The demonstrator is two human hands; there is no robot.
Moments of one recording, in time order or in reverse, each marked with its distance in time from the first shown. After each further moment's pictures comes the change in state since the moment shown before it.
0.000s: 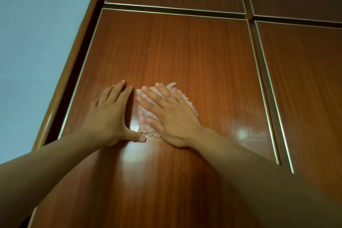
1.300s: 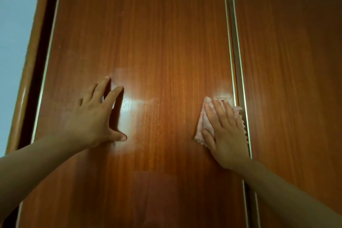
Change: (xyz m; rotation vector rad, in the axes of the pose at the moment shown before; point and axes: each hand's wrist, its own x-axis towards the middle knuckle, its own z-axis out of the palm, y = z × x) left_hand -0.068 0.032 0.010 0.010 -0.160 0.035; right_hand -0.219 0.026 0.022 0.000 0.013 0.551
